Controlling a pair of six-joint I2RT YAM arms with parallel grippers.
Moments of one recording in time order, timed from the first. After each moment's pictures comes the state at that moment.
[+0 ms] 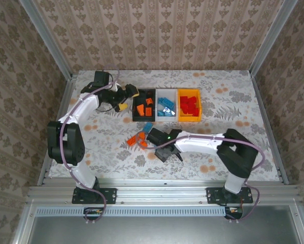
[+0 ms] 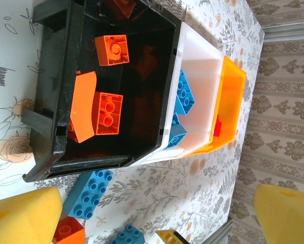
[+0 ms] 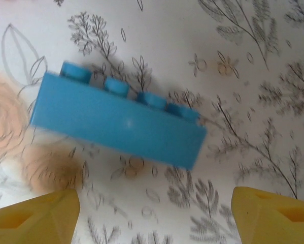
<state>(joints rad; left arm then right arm) -0.22 1.74 1.40 -0.59 0.68 -0.69 0.96 1.78 1.10 -0.67 0.31 0.15</state>
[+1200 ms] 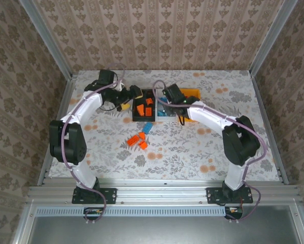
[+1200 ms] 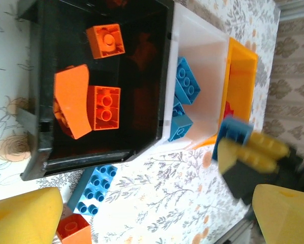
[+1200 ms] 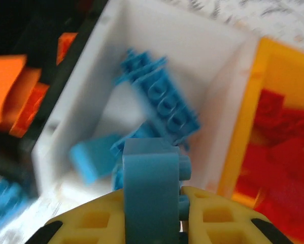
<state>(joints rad) -0.29 1.76 1.47 -0.68 0.60 -0.60 0.55 1.86 1.44 -0.48 0.25 0.17</state>
